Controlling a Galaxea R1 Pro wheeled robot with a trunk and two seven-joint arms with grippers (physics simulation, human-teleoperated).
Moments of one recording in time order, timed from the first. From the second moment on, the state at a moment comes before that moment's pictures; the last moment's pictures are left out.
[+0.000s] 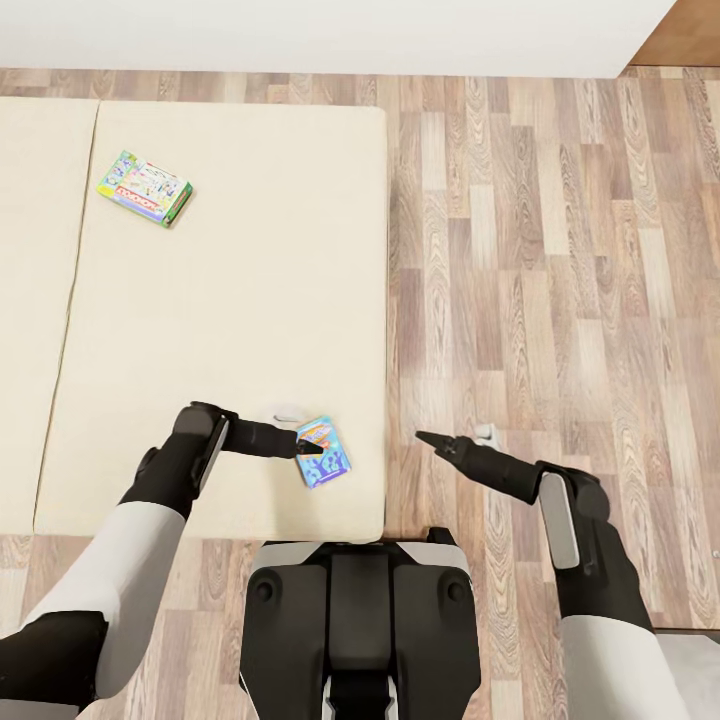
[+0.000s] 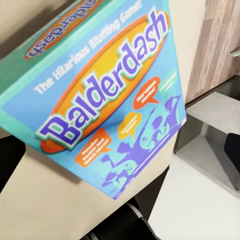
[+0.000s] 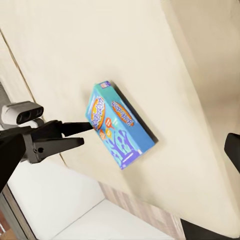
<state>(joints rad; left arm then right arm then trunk) -0.96 0.02 0.01 -0.91 -0.30 0.94 -0.93 -0.62 0.06 -0.30 -1.34 -0.33 1.04 0.70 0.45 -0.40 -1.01</state>
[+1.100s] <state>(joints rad) -0.96 -0.04 0.01 -0.90 -0.30 0.89 -0.87 -0.62 0.06 -0.30 -1.36 -0.33 1.04 0.70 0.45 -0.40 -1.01</state>
